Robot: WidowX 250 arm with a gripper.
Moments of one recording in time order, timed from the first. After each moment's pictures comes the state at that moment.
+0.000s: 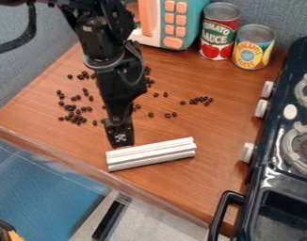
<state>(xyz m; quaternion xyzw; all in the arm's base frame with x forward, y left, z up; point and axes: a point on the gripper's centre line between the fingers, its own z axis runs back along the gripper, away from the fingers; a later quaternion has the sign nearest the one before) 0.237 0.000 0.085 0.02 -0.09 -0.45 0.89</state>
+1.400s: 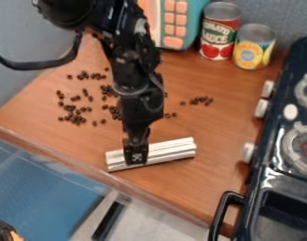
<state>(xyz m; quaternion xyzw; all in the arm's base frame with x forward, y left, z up) 0.250 -0.015 0.036 0.02 -0.05 -0.48 0.88</state>
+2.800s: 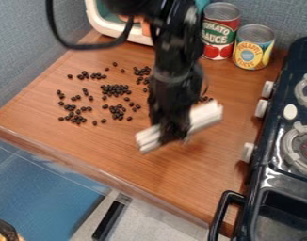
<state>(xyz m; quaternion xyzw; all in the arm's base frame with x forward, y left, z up) 0.292 -0.049 0.055 0.01 -0.05 -0.31 0.95</state>
